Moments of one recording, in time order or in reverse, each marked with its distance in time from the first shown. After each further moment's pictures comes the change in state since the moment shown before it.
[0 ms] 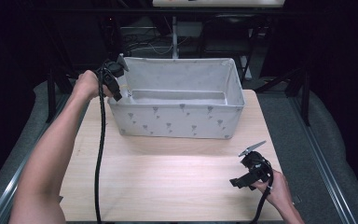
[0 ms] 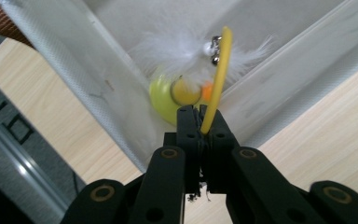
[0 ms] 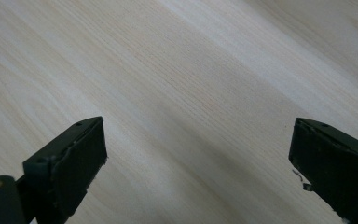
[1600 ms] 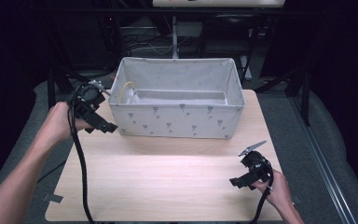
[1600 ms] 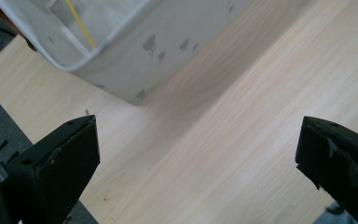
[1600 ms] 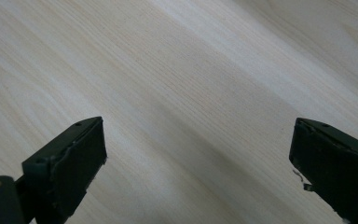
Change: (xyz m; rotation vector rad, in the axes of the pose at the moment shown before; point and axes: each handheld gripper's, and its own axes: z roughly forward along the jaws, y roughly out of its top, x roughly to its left) left arm -0.091 -0.123 -0.047 -0.228 0.024 0.097; right arm 0.002 0.001 -0.003 -0.005 -0.013 -0.006
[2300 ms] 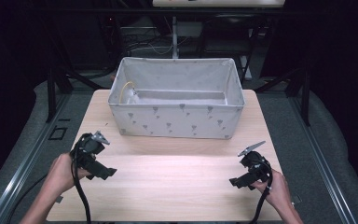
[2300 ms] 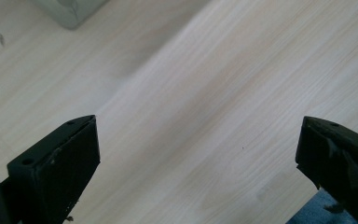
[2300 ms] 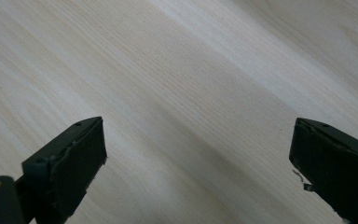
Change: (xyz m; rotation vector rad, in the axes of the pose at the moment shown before) left arm -0.048 -0.098 0.076 0.043 -0.029 -0.061; right arm 0.002 0.000 0.002 -0.006 -0.013 -0.002
